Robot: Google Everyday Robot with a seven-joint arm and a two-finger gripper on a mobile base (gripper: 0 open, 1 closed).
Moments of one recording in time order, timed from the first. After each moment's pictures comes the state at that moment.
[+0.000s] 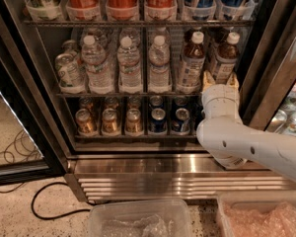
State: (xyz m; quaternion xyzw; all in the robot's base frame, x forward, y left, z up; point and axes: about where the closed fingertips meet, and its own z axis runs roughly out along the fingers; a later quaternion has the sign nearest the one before) arm 0.669 -0.241 0.837 0.06 0.71 -0.11 0.70
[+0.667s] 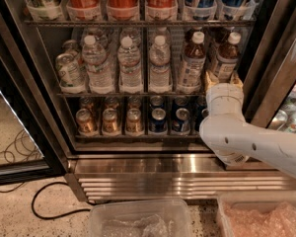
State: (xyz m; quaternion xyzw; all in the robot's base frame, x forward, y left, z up) arm 0.674 -0.264 0.834 0.07 0.70 -0.13 0.69
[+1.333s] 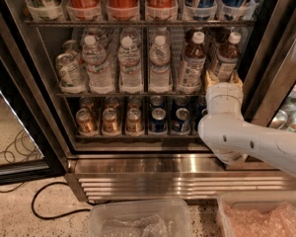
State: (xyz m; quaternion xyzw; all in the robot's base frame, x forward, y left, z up) arm 0.677 -0.262 0.836 0.08 0.70 -0.13 0.70
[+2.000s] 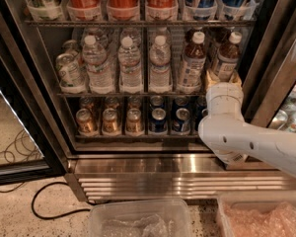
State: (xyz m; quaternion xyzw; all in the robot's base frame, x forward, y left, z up) arm 0.680 -0.260 0.837 0.07 0.70 -0.13 0.70
